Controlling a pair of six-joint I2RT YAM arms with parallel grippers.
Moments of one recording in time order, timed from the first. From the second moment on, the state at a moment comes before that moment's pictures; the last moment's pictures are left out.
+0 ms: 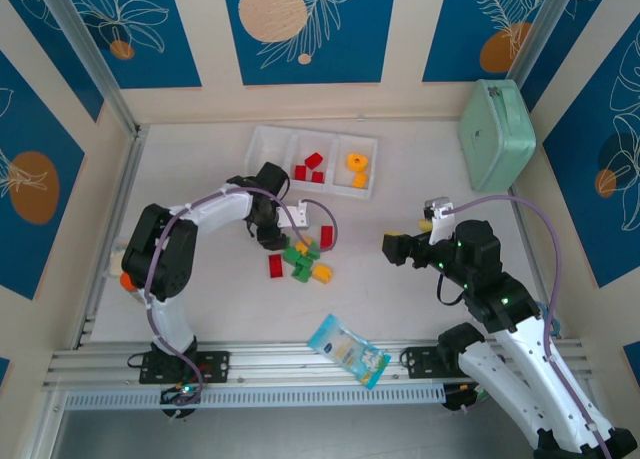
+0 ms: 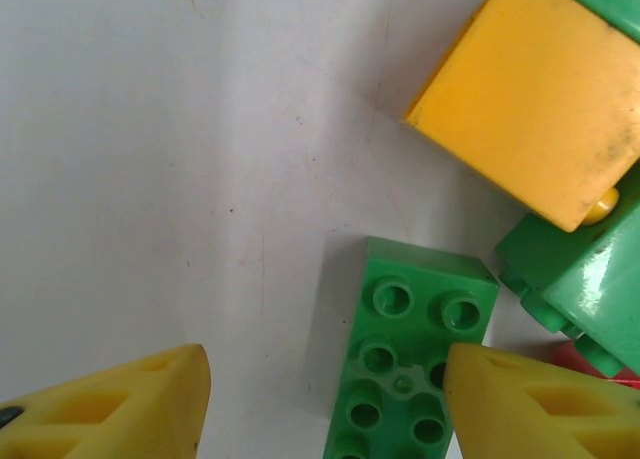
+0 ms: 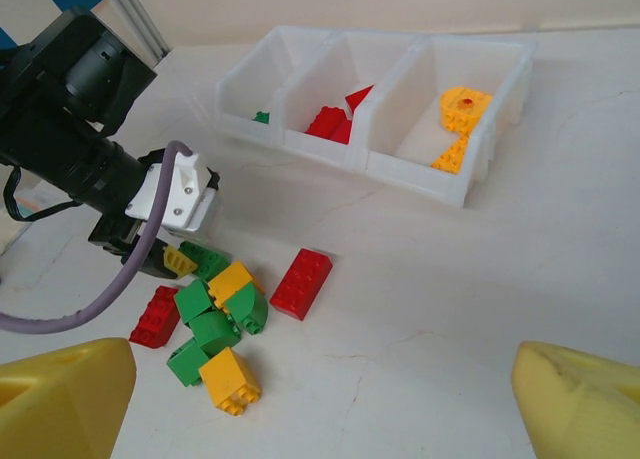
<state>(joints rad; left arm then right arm) -0.50 1.86 1.28 -0.72 0.12 0.94 0.40 0.54 0.69 -0.57 -0.15 0.25</state>
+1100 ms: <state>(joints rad) -0.41 1.84 1.32 -0.76 0.08 0.78 0.40 0.53 0.69 -0.57 -0.16 0.26</state>
